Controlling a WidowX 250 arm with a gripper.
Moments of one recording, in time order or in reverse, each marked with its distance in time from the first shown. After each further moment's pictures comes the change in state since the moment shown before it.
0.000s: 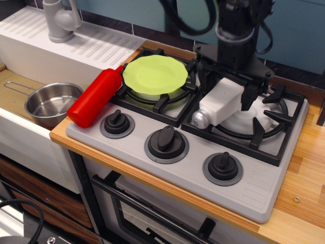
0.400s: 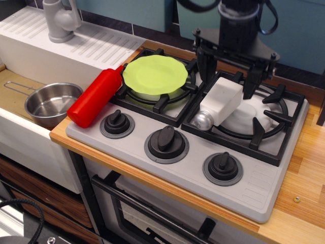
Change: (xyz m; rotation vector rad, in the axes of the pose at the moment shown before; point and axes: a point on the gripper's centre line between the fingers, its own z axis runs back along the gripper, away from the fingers) arm 0.001 -0.008 0.020 -0.005 0.070 0.016
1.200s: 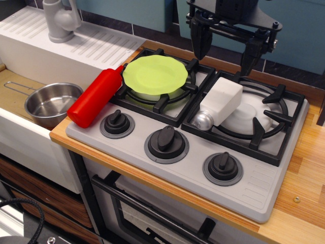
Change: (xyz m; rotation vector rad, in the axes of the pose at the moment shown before) arm -0.004 0.006 0.048 0.027 0.036 0.008
